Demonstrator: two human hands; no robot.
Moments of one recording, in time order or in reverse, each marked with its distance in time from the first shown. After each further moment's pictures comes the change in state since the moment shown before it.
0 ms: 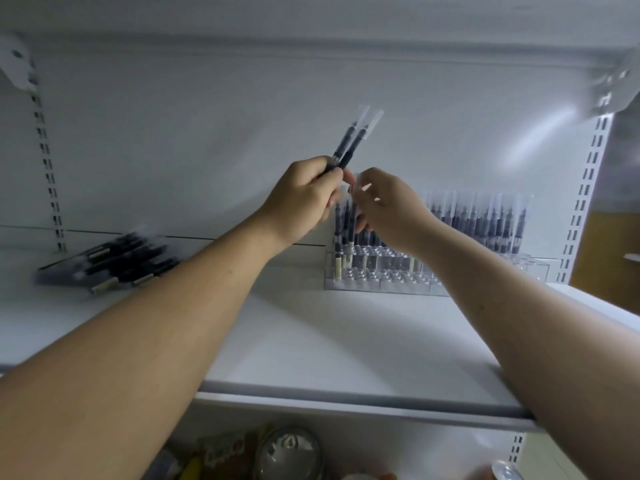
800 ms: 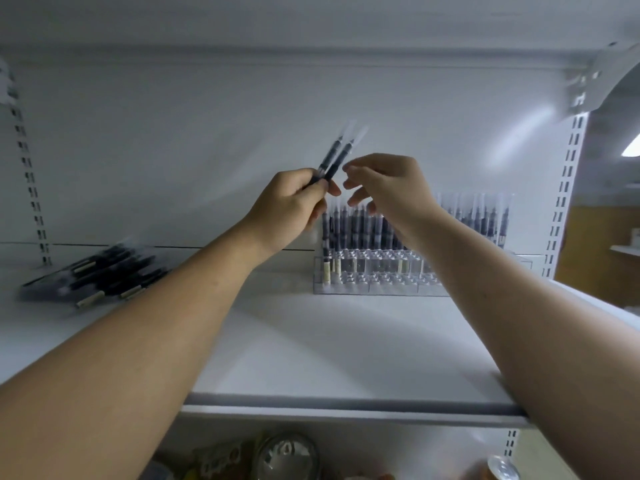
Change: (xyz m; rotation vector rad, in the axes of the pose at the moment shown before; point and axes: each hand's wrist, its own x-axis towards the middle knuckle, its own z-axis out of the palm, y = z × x) left_hand 0.001 -0.004 0.000 0.067 0.001 -0.015; right_hand 0.006 -0.006 -0.019 0.470 0.193 0.073
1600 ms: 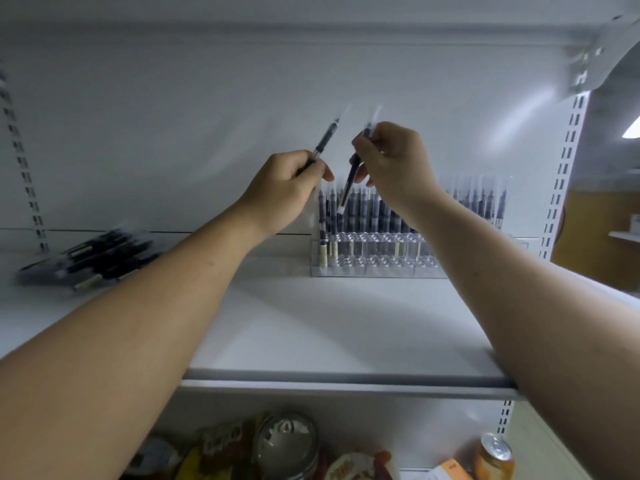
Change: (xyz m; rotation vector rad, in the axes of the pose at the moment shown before) left_hand 0.002 -0.005 -0.002 0.118 0.015 0.042; right_hand 0.003 0.002 -0.005 -0.179 0.069 -0.170
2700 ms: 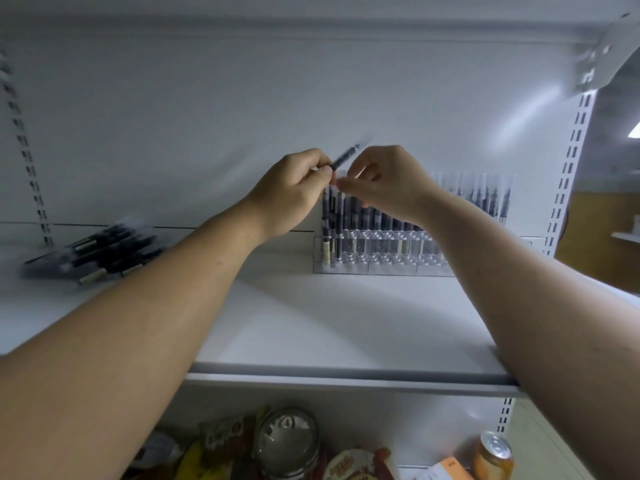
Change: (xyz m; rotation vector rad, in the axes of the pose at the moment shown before) left_hand -0.002 -0.004 -0.001 0.057 -0.118 0.079; right_hand -0.006 0.006 -0.005 -0.332 -0.292 0.008
